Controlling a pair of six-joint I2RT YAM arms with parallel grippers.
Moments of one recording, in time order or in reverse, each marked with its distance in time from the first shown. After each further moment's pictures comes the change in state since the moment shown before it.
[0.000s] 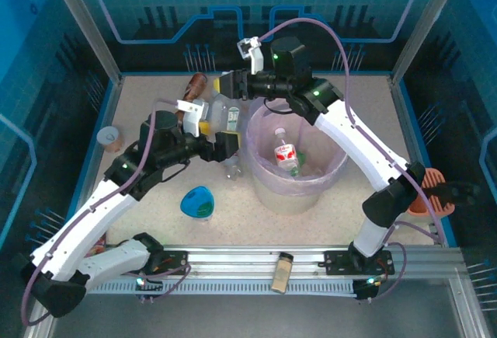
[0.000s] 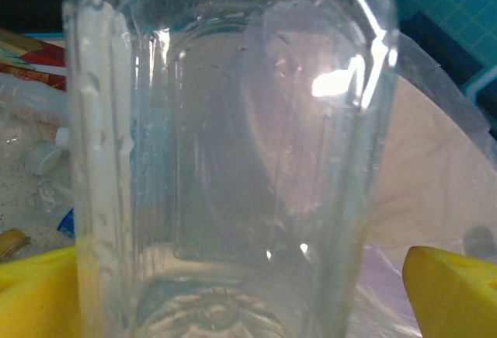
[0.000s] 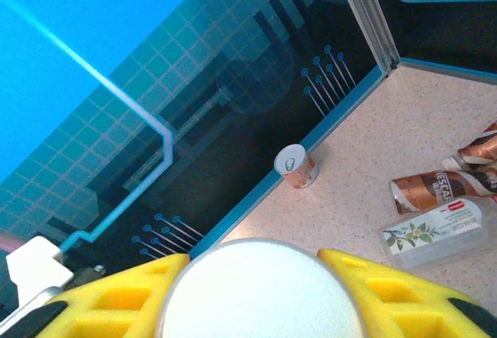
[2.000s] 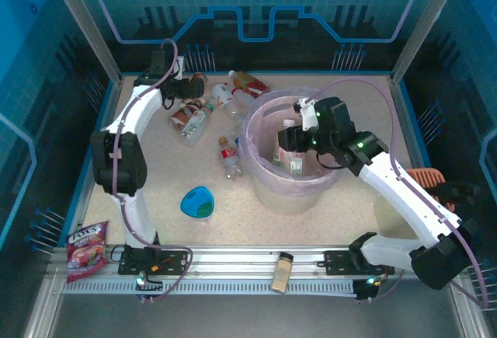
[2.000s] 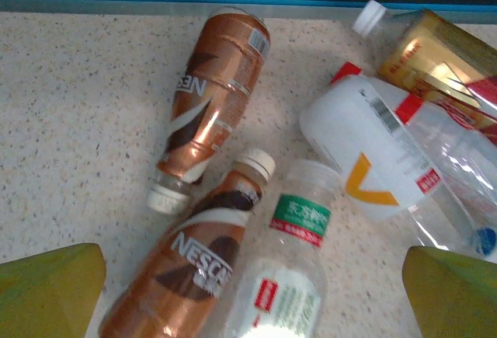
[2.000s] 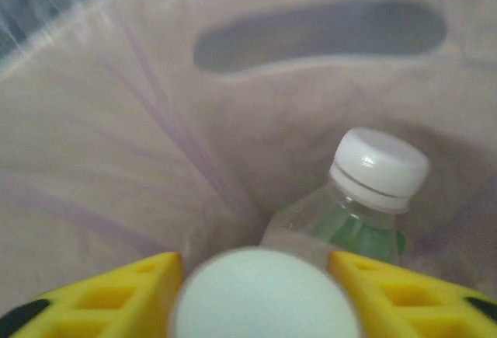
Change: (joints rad) left arm 0.527 1.011 0.663 -0.127 -0.176 0.294; right arm -0.124 -0.520 -0.737 -0.192 0.343 -0.197
